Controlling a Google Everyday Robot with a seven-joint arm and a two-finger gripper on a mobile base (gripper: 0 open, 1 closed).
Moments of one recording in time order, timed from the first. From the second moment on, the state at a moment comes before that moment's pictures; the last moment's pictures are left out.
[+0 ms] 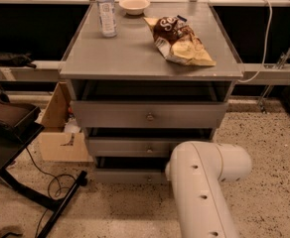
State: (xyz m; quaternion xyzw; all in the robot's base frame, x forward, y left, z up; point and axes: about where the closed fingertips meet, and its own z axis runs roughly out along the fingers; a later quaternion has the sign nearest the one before) arm 0.691 -0.150 0.151 -0.67 0.72 -0.11 0.12
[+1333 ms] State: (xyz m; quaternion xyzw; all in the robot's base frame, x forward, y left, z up) arm 0.684 -0.153 0.156 -0.67 0.73 -0.11 0.11
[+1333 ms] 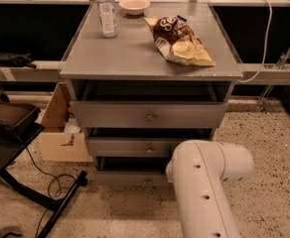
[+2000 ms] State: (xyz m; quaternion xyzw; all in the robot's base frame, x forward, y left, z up) arm 0.673 -0.155 0.158 -0.67 0.73 -0.10 0.10
